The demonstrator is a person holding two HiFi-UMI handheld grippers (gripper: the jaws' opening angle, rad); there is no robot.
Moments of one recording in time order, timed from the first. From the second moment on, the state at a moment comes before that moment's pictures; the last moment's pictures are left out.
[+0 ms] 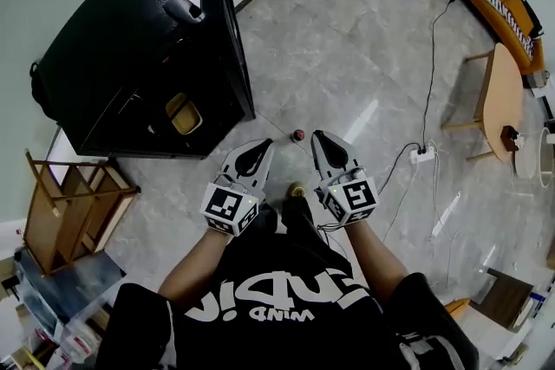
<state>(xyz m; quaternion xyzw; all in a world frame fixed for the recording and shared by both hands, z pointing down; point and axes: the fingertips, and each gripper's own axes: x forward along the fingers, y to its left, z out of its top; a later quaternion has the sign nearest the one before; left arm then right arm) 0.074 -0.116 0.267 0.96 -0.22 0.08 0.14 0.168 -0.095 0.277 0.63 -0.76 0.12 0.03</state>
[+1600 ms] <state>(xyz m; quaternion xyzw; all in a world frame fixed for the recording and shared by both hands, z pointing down) -0.001 -0.122 0.243 0.92 -0.39 0.05 0.10 0.175 -0.067 0.250 0.61 -0.78 0.10 0.03</state>
